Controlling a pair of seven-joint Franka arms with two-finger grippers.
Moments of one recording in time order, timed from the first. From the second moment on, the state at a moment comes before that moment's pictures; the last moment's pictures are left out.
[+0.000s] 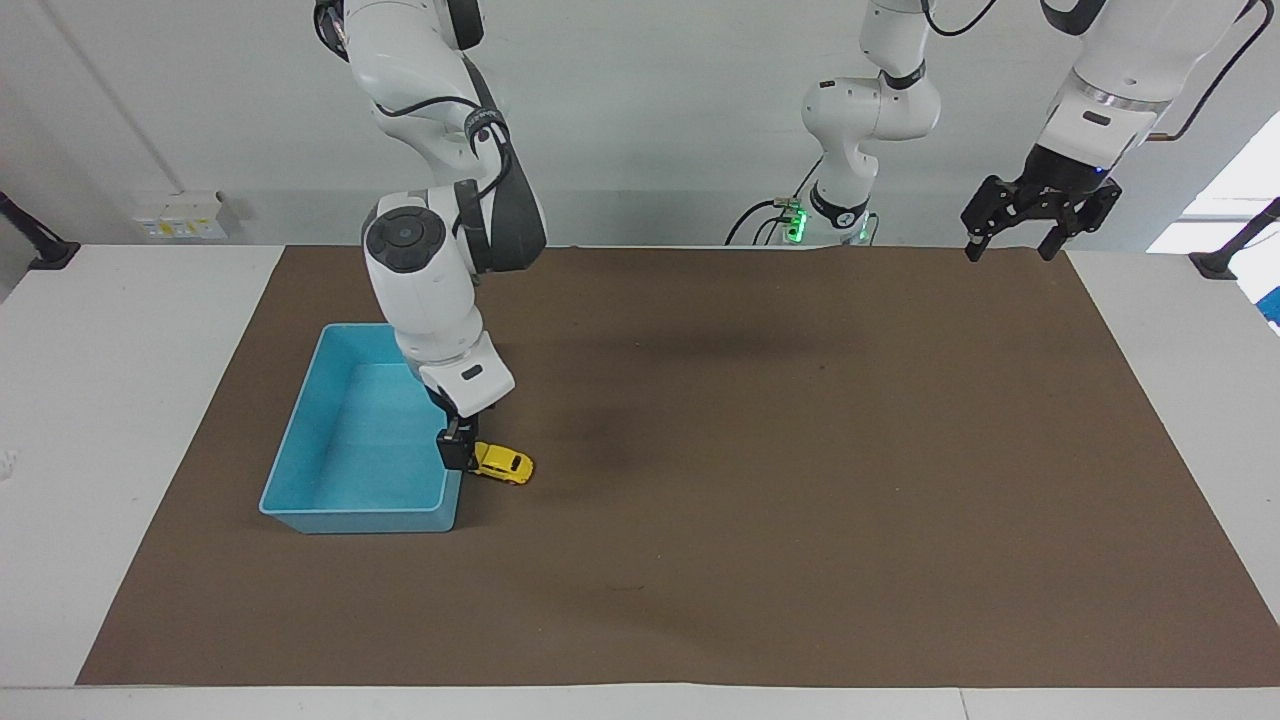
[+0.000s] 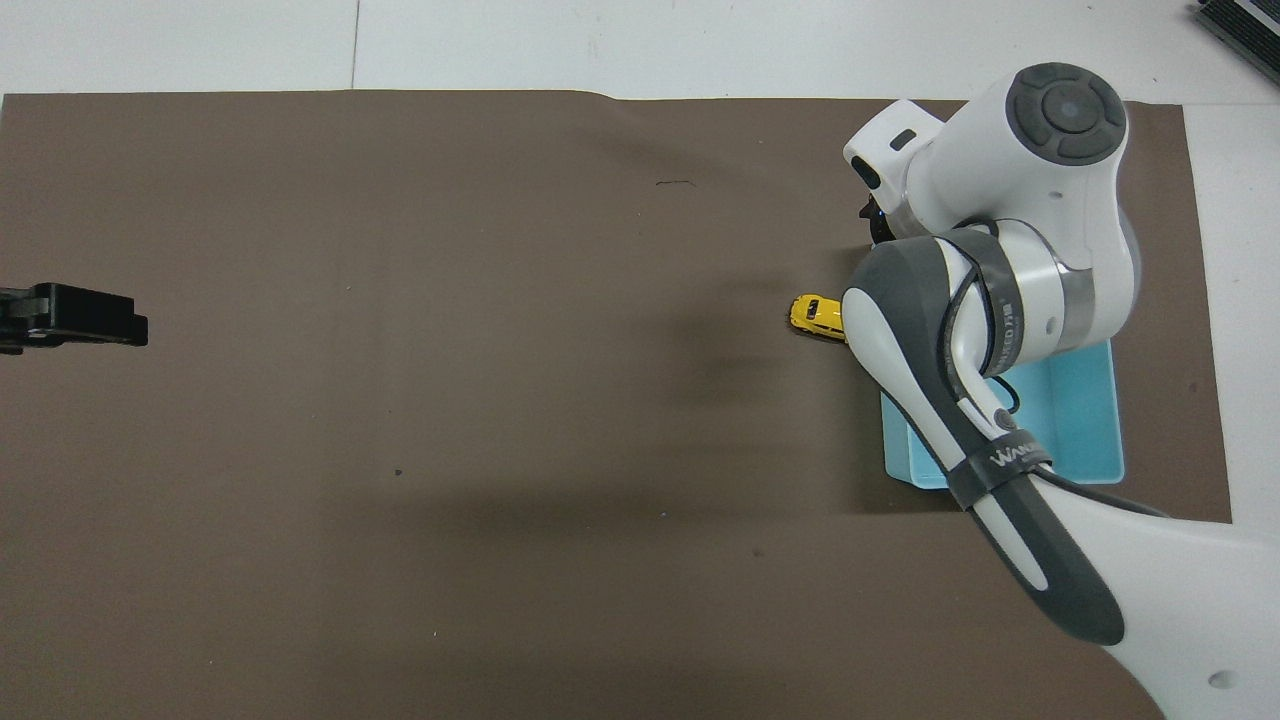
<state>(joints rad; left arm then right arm) -0.10 -0.09 0.04 -1.61 -0.04 1.60 -0.07 0.23 0.40 -0.01 -1.54 -0.02 1.99 -1.26</state>
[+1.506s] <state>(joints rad) -0.08 -0.09 0.04 -1.60 -0.05 1.55 -0.06 0.23 0.40 -0.01 -1.86 -0.02 2.30 -1.28</state>
